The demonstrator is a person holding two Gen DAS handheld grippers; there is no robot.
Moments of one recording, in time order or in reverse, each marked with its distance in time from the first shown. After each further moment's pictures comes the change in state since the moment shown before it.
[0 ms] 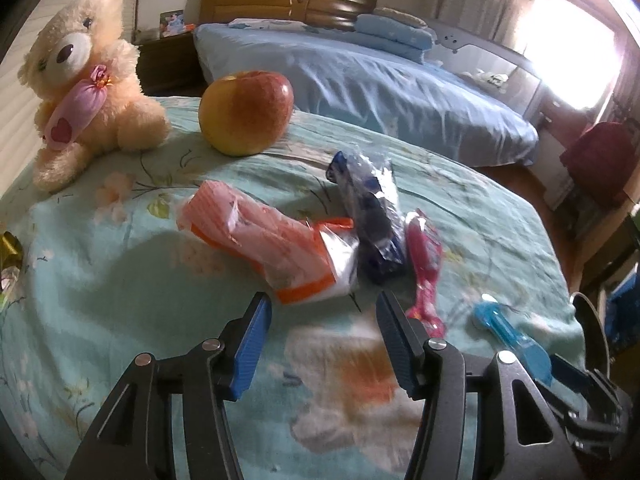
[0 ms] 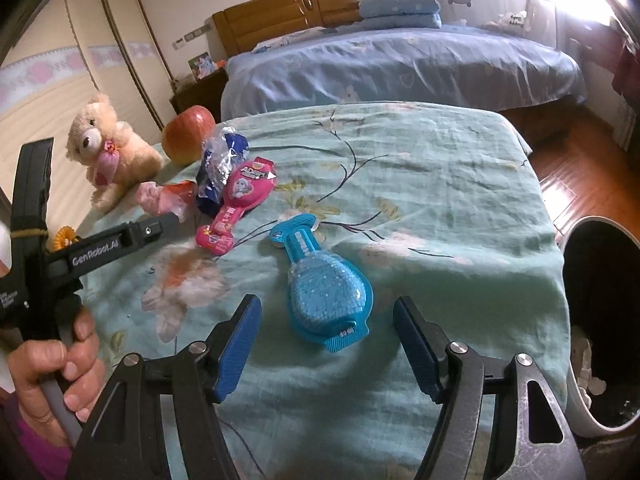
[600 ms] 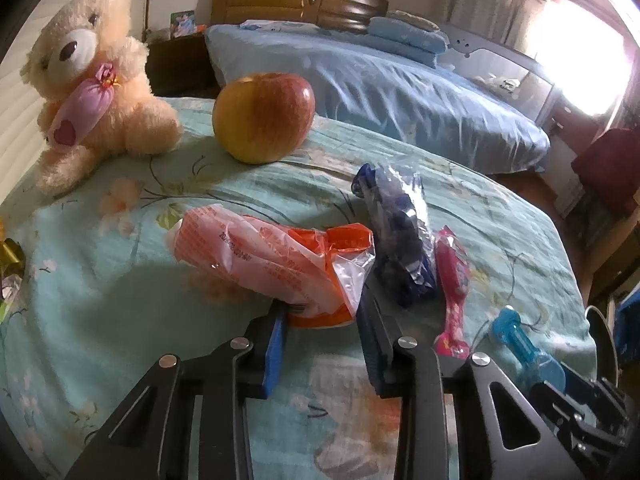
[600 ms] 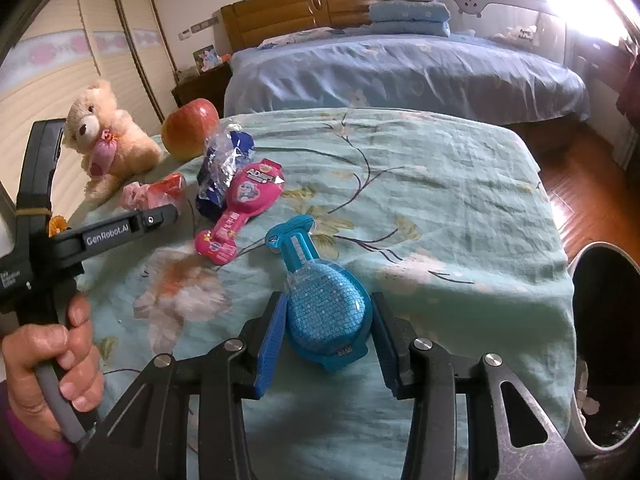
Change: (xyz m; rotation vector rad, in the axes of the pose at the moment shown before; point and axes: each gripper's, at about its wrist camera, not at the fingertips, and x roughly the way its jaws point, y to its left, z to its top) left arm 0.012 0.009 0.008 -0.009 -0.019 0.023; right arm 0.008 0.013 0.008 -0.055 -0.012 -0.026
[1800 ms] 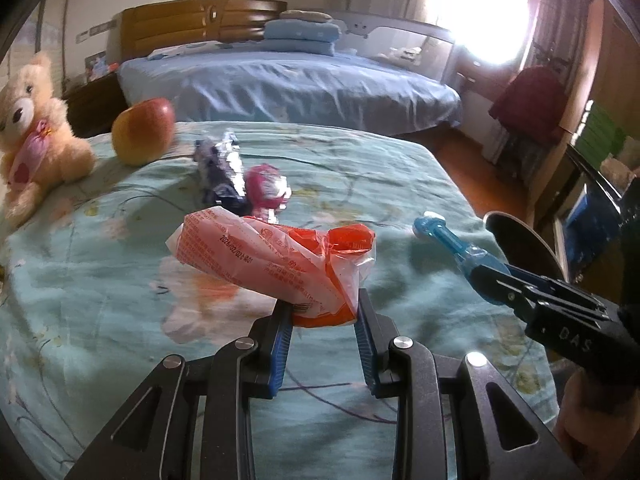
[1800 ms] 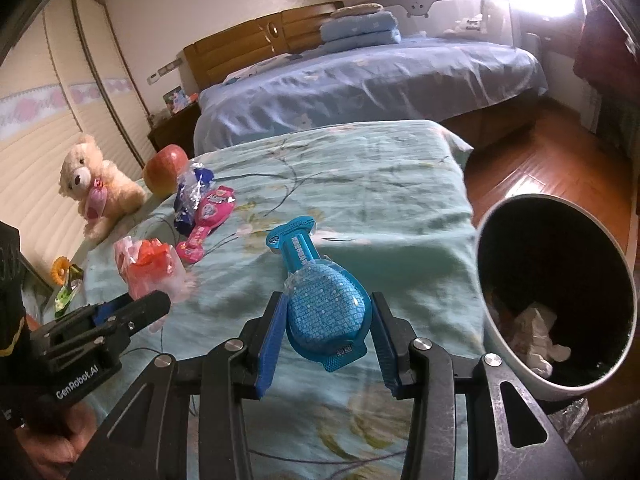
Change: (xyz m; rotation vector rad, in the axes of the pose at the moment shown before) left arm -0.086 -0.074 -0.075 0.255 -0.002 -0.201; right arm -0.057 -0.052 -0.030 0.163 -0.087 -0.038
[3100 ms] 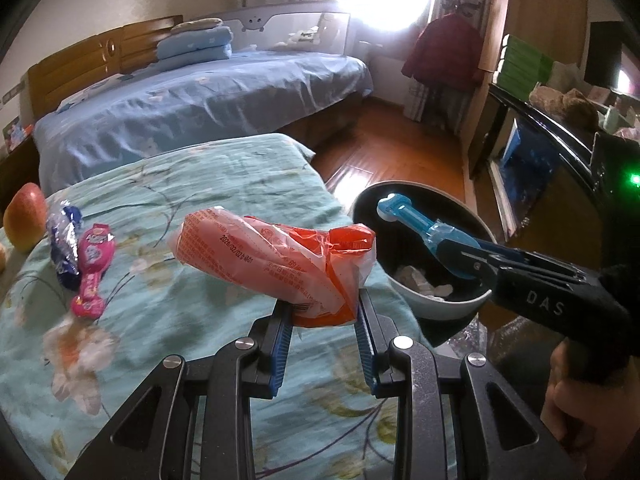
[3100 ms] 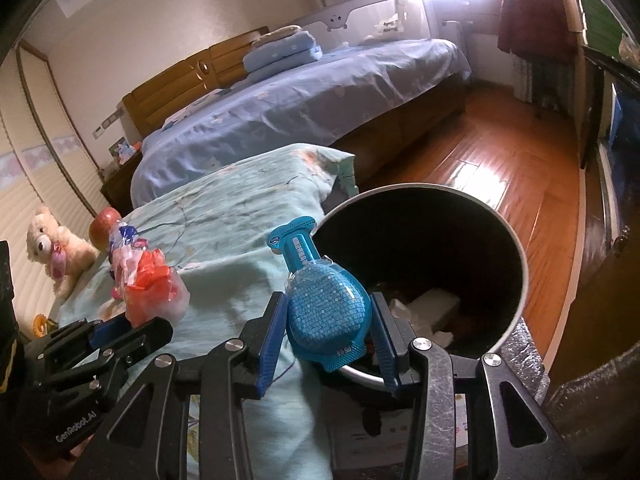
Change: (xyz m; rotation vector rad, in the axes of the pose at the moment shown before) left arm 0.037 -0.121 0.019 0.255 0.036 -0.163; right arm -0.055 -0.111 -0.010 0.190 -0.077 -0.132
